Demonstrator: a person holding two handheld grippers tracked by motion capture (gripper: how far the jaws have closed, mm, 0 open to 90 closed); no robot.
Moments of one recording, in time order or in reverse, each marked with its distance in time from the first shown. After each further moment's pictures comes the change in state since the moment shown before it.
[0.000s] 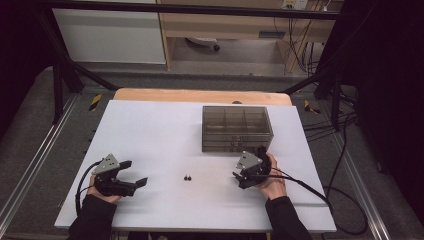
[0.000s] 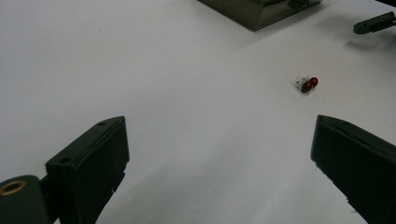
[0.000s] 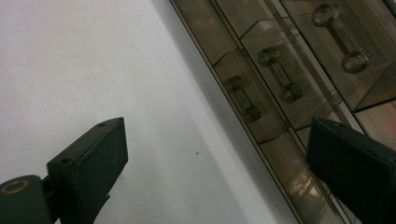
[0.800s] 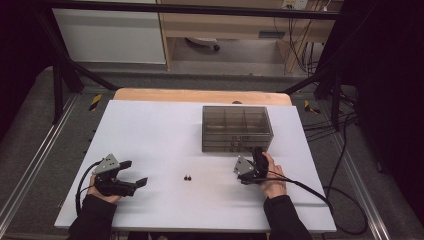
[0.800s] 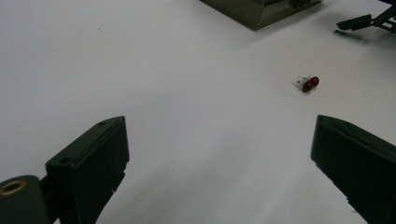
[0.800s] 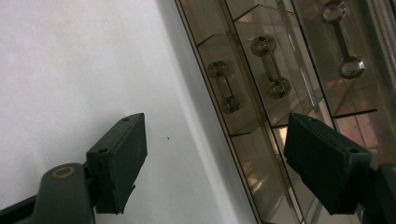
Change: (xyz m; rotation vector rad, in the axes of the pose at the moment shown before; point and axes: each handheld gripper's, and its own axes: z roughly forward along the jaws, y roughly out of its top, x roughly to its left) left arm 0.000 0.000 0.000 0.002 0.001 -0.002; right arm 0.007 -0.002 0.009 0.066 -0.140 -0.209
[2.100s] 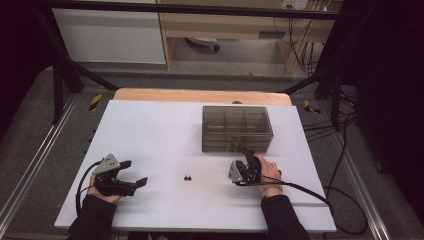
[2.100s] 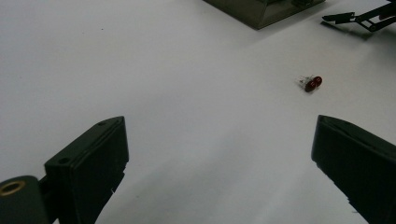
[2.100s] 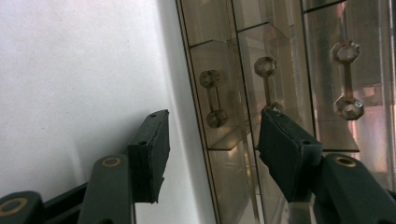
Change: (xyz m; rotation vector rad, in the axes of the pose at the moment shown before) left arm 0.000 0.000 0.000 0.003 0.011 0.002; right arm 0.018 0.005 0.014 0.021 -0.171 -0.231
